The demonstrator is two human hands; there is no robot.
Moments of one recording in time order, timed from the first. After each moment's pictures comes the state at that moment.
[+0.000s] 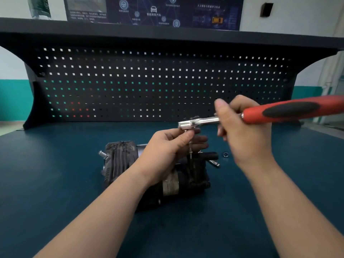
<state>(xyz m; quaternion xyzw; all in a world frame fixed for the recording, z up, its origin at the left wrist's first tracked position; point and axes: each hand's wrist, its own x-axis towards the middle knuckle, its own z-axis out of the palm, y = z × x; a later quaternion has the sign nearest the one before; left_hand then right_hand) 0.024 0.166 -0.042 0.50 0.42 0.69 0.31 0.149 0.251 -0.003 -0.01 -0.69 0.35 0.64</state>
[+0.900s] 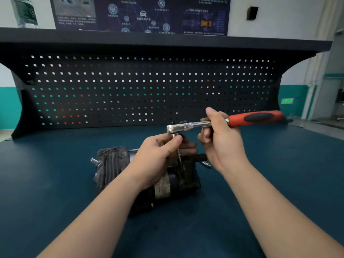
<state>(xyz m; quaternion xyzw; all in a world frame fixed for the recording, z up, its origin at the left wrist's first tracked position) 0.026 0.169 -0.044 0.49 0.41 0.70 0.31 0.133 0.262 -0.013 -0.06 -0.48 0.68 0.56</state>
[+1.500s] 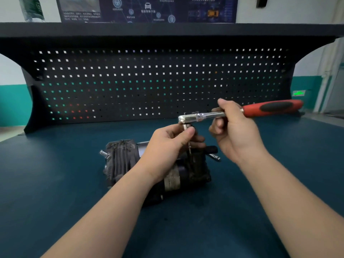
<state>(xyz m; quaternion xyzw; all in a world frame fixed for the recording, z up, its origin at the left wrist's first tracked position) 0.028 0.172 -0.045 0.49 0.46 0.70 0.25 0.132 0.265 -0.010 -0.06 -0.46 0.68 0.56</state>
